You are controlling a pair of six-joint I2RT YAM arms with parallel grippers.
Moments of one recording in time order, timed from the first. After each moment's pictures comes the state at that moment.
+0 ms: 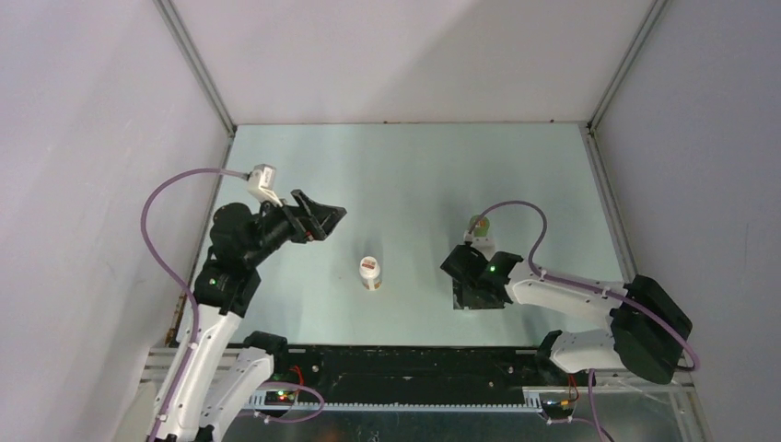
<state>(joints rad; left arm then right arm) -0.20 0.68 0.80 -0.29 0.39 -0.56 0.92 1.29 0.76 -0.80 0.32 0.86</state>
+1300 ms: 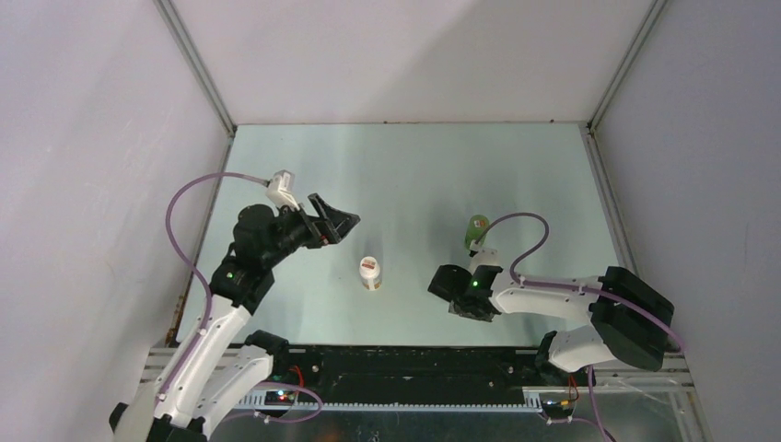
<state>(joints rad) -0.33 0.74 0.70 -0.22 0.31 -0.65 1.07 1.39 0.71 -0.77 0.47 1.28</state>
